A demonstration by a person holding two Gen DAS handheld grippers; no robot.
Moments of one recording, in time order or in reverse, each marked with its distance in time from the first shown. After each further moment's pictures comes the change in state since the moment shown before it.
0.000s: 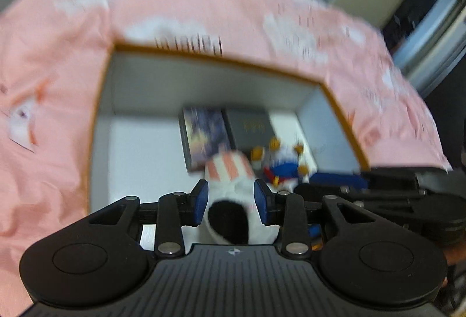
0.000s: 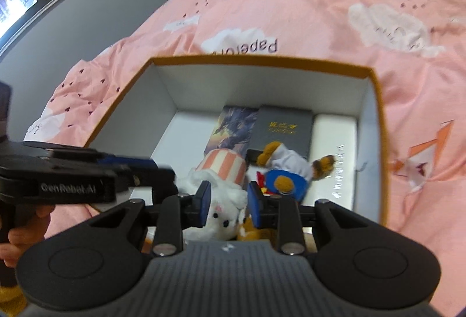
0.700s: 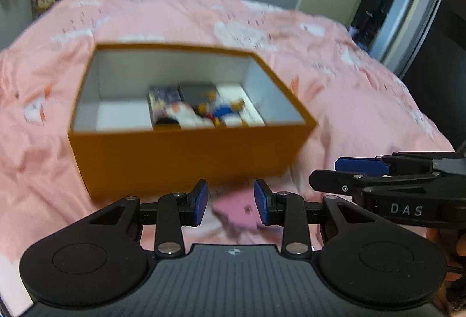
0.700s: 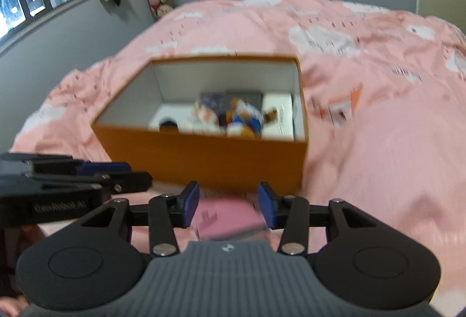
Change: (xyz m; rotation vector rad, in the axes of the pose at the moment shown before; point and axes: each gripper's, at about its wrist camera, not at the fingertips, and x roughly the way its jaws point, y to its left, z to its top) left arm -0.060 -0.061 -0.106 0.168 -0.048 -0.028; right arm -0.110 0.028 -0.127 0.036 -0.150 -0.182
